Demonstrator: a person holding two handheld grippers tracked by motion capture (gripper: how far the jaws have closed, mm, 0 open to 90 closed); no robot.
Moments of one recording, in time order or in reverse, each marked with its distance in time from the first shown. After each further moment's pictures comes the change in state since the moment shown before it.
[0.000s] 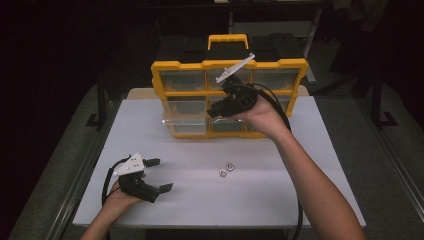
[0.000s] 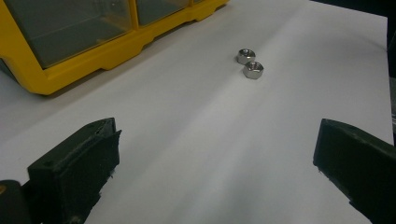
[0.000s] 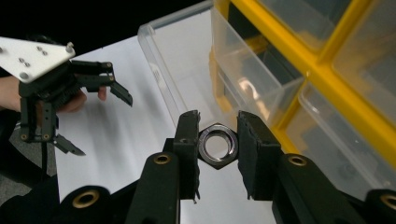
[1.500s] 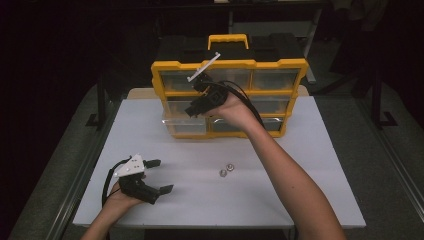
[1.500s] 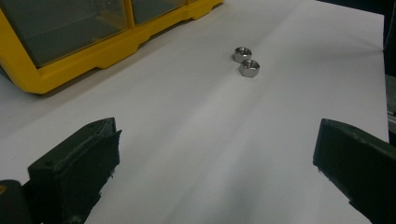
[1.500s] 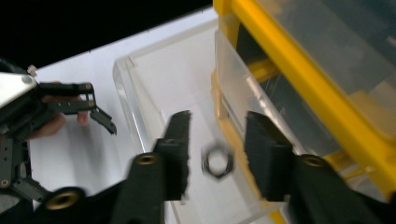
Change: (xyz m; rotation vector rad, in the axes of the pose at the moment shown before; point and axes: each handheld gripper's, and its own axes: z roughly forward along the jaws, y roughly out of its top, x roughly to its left) left arm -0.004 -0.001 0.000 0.000 -0.006 -0.006; right arm -0.001 0.037 0.062 0.057 0.014 -0.021
